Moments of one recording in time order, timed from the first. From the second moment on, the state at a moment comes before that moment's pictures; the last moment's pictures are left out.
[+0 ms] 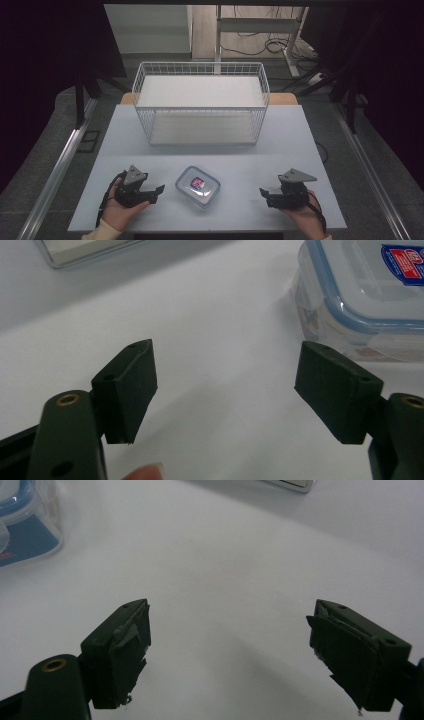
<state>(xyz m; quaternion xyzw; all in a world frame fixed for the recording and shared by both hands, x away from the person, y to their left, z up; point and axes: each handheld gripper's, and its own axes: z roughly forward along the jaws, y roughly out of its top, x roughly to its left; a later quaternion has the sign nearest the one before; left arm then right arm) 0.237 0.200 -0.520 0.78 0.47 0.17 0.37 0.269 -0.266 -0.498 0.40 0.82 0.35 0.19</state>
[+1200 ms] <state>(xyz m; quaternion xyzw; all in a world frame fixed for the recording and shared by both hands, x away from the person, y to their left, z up) 0.239 0.201 -0.521 0.78 0.47 0.18 0.37 0.273 -0.245 -0.488 0.39 0.83 0.36 0.17</state>
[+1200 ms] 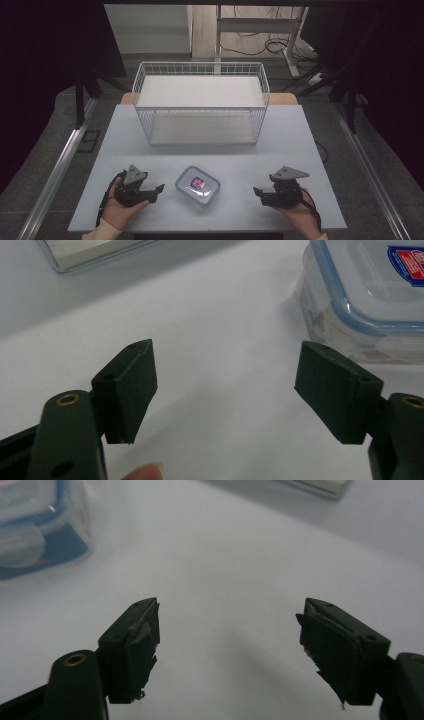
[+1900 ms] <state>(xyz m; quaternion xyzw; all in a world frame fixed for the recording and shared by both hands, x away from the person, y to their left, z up) 0.241 0.203 -0.525 0.78 0.48 0.17 0.37 0.269 -0.117 -0.453 0.20 0.92 0.34 0.03</state>
